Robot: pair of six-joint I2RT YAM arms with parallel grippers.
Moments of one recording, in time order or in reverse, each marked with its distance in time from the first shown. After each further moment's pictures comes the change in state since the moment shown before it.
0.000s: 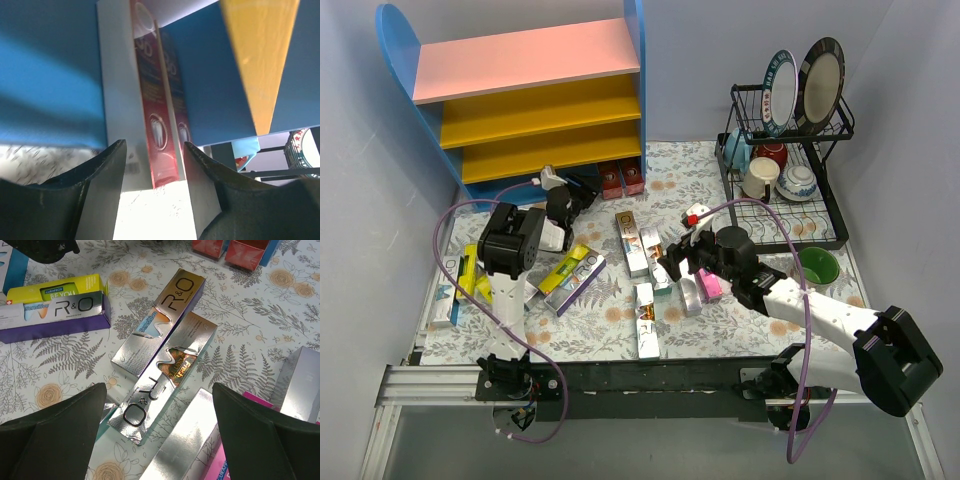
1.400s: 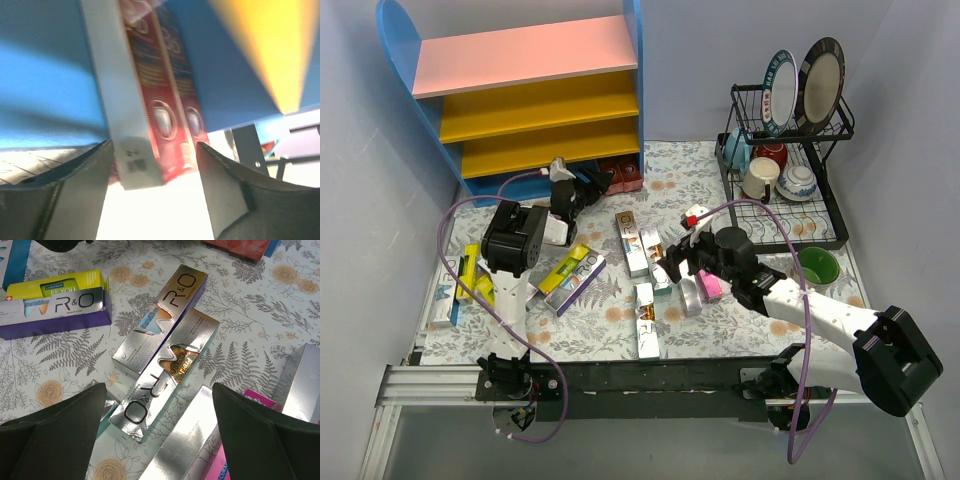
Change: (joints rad) left arm -0.012 0.064 0.122 -0.080 0.066 0.144; right arm 0.005 0.000 -0.004 -0.006 0.000 0.000
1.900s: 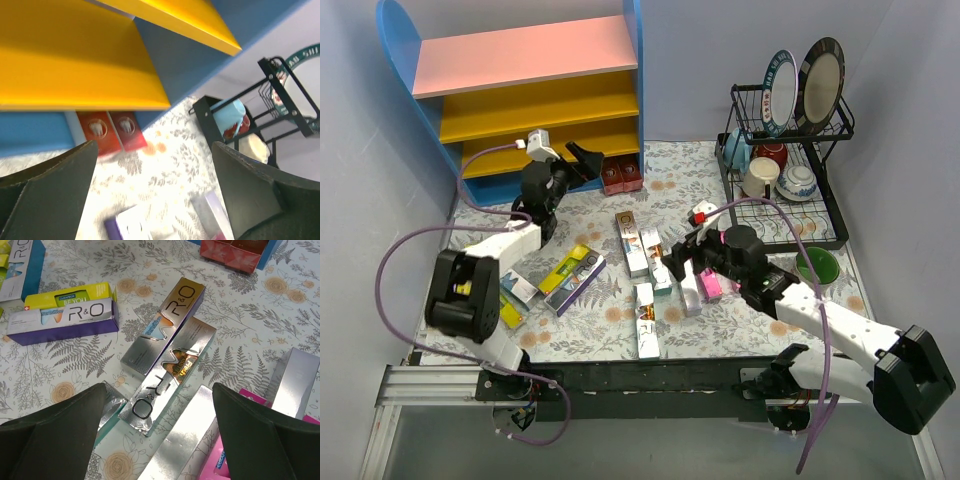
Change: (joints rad) left arm -0.008 -0.611 -0.169 -0.357 -0.007 0.266; right arm 0.000 -0.101 0.035 -0.111 0.000 0.010
